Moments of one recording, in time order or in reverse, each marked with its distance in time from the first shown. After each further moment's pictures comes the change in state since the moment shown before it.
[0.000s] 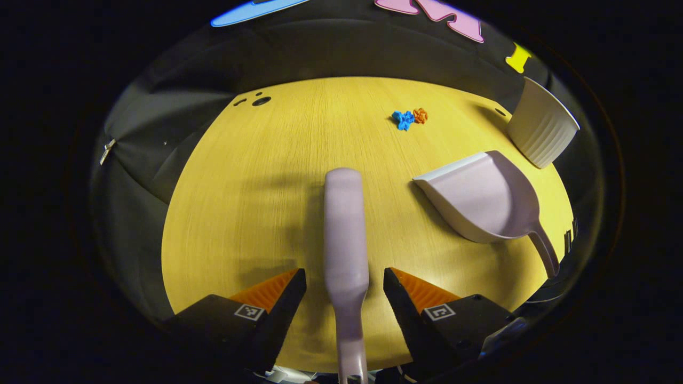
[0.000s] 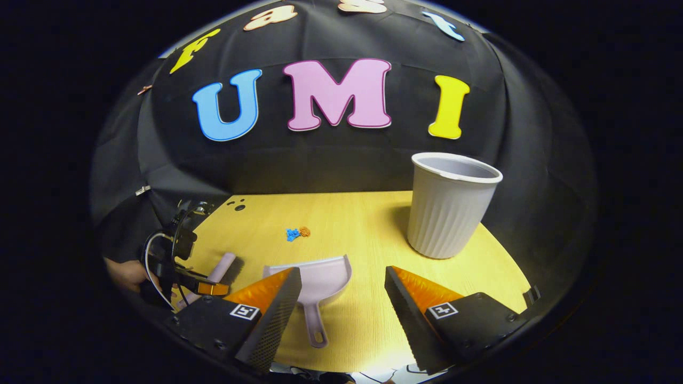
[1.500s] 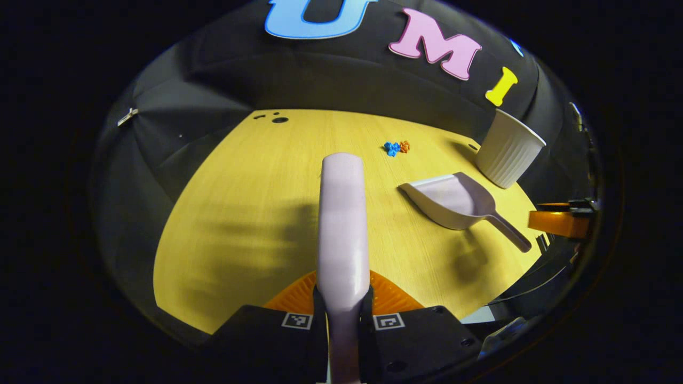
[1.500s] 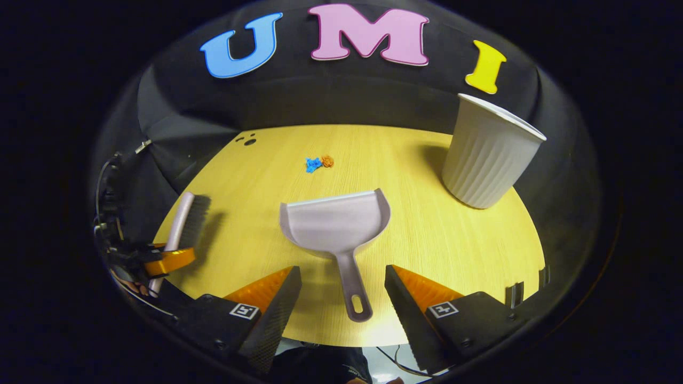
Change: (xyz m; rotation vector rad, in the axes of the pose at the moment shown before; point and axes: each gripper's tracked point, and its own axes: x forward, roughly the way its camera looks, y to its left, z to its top) left arm -0.080 0.035 -0.054 -0.098 -0.316 -0.132; right arm 0.030 0.060 -0.100 -0.106 0.390 0.065
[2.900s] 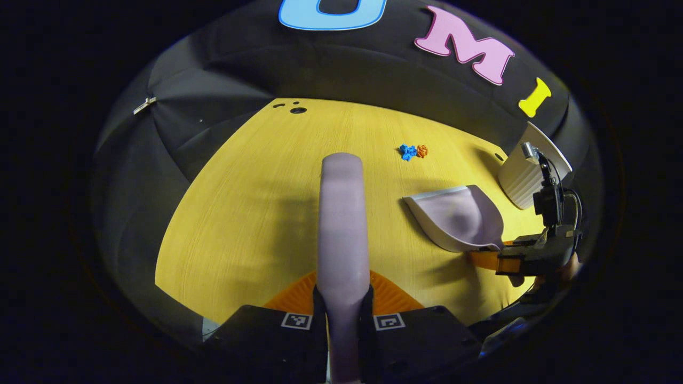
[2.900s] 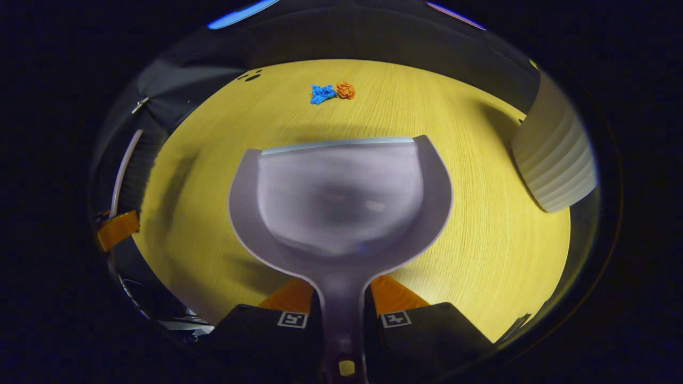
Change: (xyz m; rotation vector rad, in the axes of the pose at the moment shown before) left arm 0.034 -0.035 0.036 -0.080 0.120 0.123; right arm 0.112 -0.004 -0.046 -0.126 0.334 0.140
